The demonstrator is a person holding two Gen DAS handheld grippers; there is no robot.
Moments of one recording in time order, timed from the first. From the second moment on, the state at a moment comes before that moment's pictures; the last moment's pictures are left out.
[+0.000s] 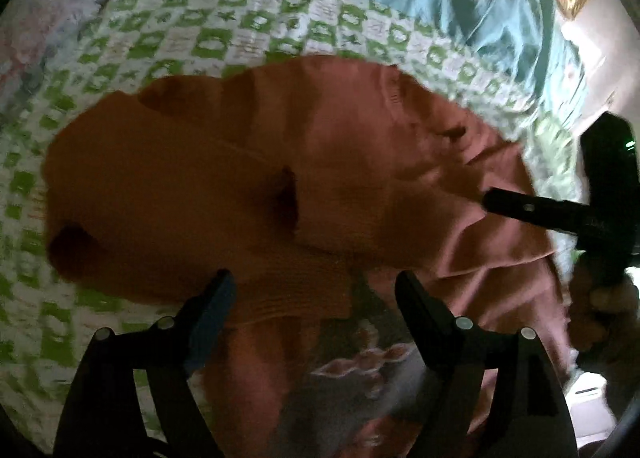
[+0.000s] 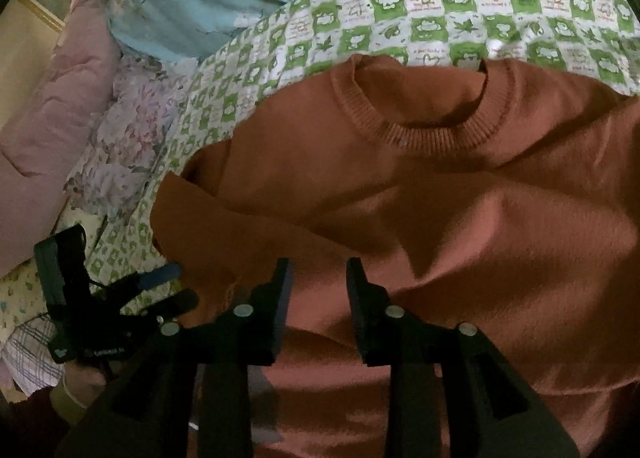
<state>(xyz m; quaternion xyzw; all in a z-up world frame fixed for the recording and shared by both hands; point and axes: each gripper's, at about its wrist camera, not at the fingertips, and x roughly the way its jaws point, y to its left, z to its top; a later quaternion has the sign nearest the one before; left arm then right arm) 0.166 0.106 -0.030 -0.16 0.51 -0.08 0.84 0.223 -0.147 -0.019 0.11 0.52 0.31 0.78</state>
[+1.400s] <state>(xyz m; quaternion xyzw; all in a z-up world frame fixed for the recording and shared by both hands) 0.156 0.126 -0.040 -0.22 0.49 -0.02 0.84 0.296 -0.095 -0.038 -0.06 0.50 0.34 0.79</state>
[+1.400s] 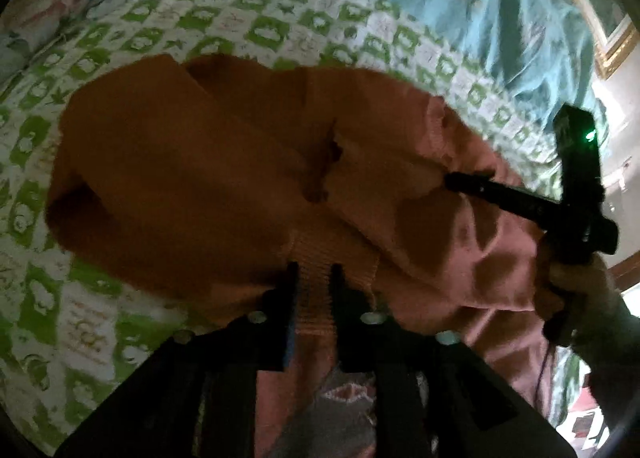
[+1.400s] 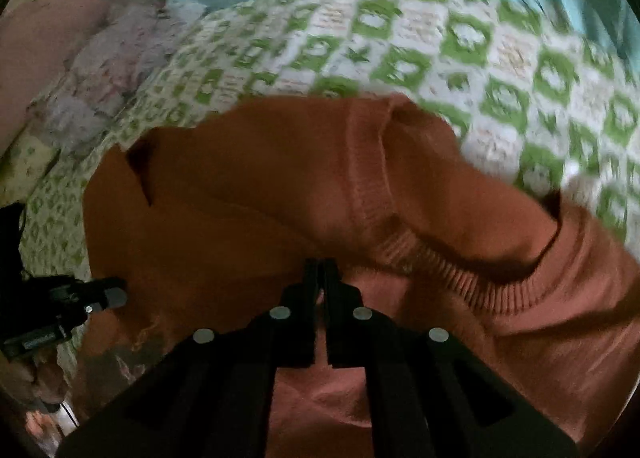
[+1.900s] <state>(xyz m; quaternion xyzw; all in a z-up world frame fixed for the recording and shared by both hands) 0.178 0.063 -0.064 0.00 0.55 0.01 0.83 0.235 -0.142 -0.020 0.10 0.51 0.32 0.79</state>
